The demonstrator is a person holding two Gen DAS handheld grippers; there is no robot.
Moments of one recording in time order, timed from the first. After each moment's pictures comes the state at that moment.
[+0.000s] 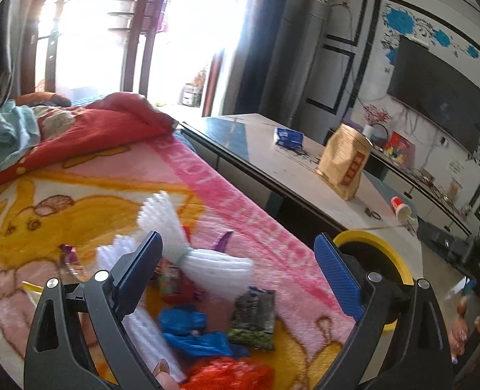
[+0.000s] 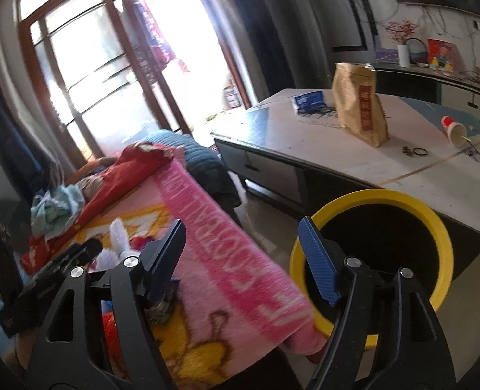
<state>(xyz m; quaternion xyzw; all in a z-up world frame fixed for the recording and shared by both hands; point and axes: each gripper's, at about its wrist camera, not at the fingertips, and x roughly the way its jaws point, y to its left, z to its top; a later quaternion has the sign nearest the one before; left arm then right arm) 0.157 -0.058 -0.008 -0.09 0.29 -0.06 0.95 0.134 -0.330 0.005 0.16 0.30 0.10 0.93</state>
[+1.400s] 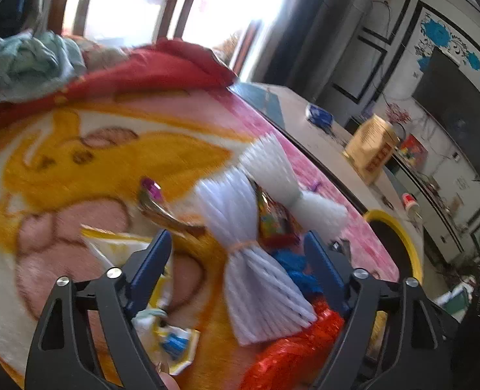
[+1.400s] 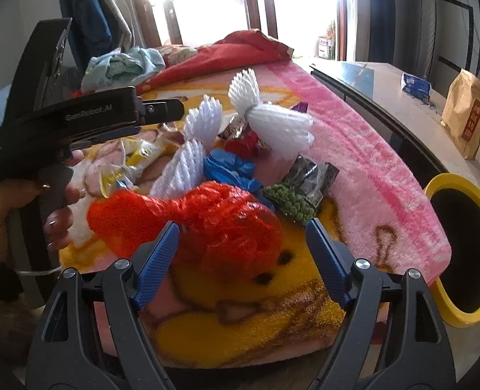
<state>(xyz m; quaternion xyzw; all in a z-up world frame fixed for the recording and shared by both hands) 0.135 0.043 -0.054 -0.16 0.38 -0.05 0.91 0.086 -0.158 -0.064 -0.03 0.40 0.27 0.88</state>
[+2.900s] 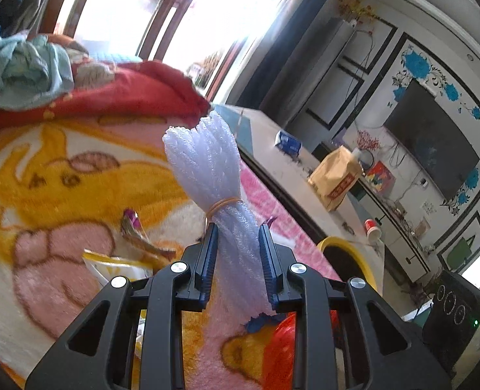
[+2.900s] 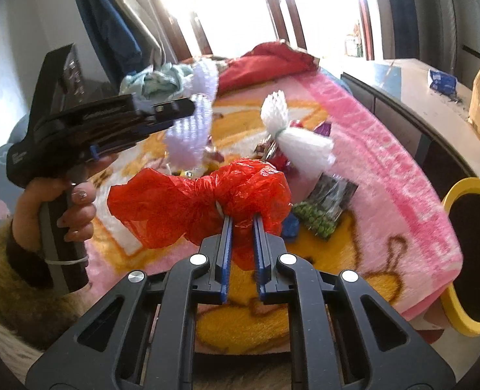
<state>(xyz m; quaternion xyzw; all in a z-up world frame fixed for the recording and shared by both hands) 0.112 0.057 -0.004 -0.22 0.31 -0.09 0.92 0.076 -0.182 -0.016 0.03 0.38 0.34 0.86</state>
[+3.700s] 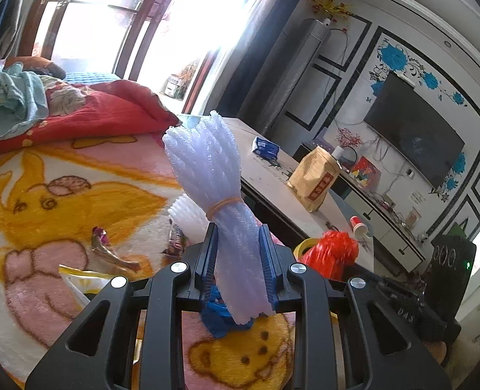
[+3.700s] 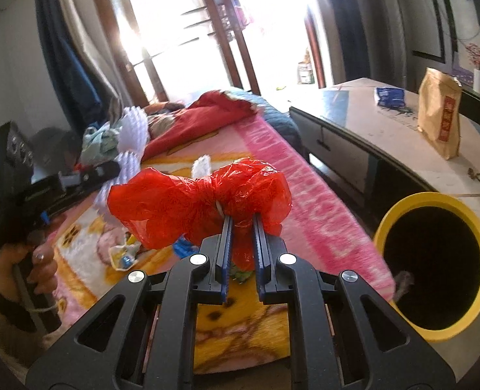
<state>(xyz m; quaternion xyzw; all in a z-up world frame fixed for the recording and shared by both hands) 0.108 0.025 0.018 -0.19 0.29 -0.13 0.93 0.108 -0.254 0.011 0.08 0.33 0.24 0.91</state>
